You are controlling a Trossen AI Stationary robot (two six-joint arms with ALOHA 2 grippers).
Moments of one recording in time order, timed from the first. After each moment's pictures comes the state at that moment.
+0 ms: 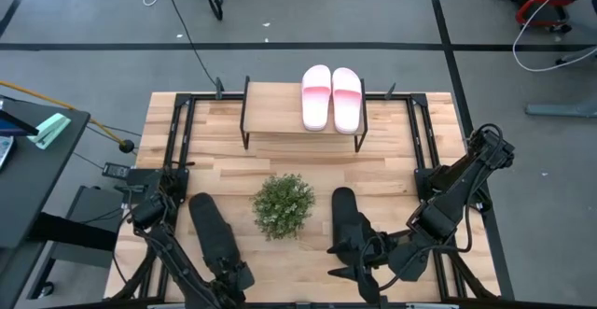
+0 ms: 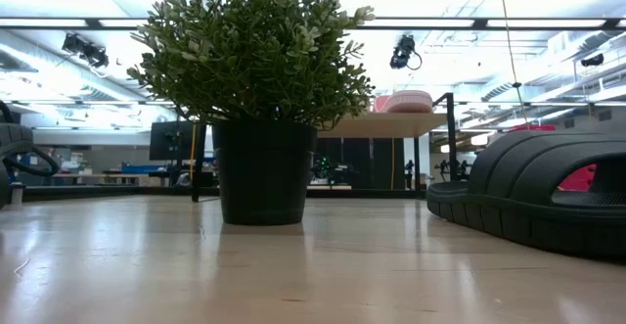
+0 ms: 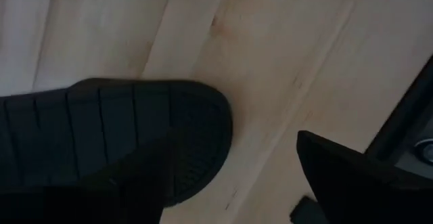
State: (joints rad) left arm -0.94 2.21 1.94 -1.50 -0.29 -1.38; right arm 0.76 1.59 1.51 -0.42 0.50 0.79
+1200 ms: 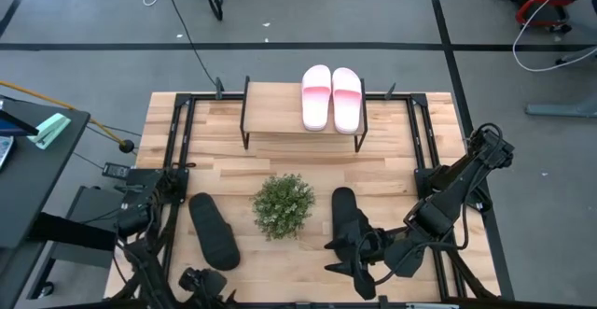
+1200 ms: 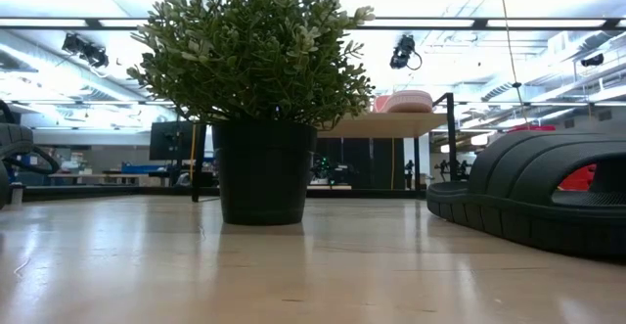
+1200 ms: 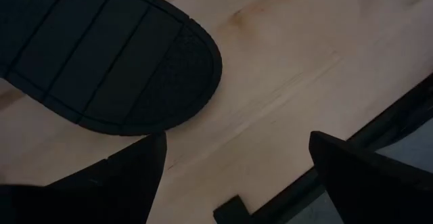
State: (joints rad) left arm -1.13 2.21 1.90 -1.47 -0.48 -2.14; right arm 0.74 1.59 1.51 -0.42 0.50 0.79
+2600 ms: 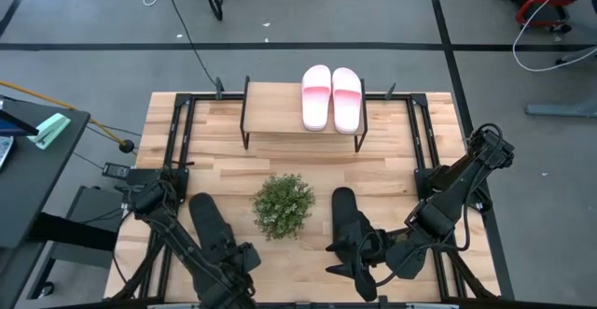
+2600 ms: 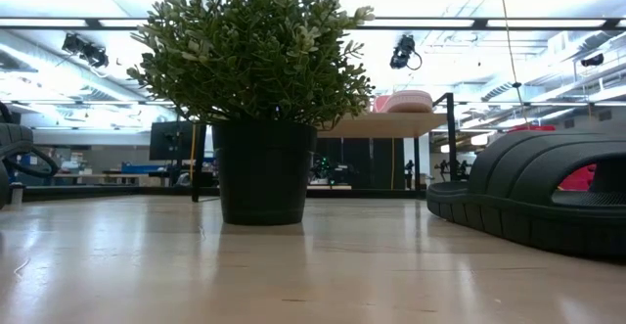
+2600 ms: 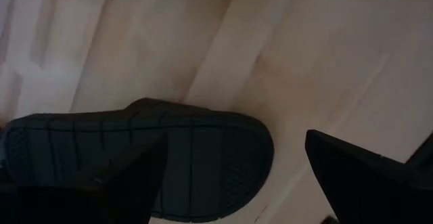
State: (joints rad) left arm -0.84 2.12 1.90 -1.54 -0.29 -1.33; right arm 0.75 1.59 1.51 -0.42 0.50 0.85
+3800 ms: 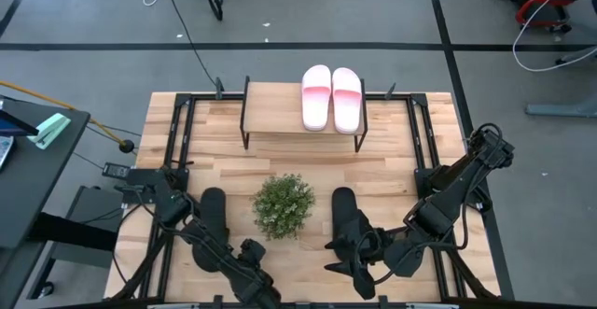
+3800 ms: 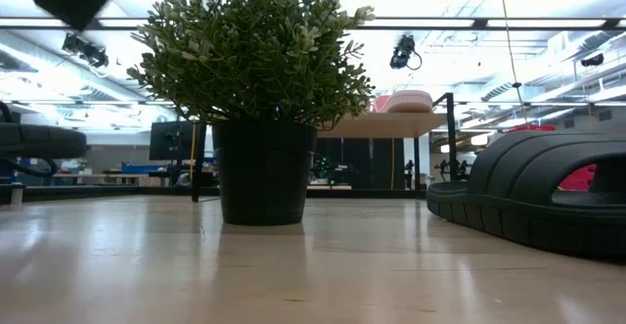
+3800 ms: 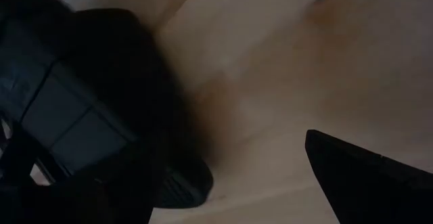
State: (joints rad) left arm -0.75 2.33 1.93 -1.56 0.03 -1.63; right arm 0.74 1.59 1.51 -0.43 0.50 0.82
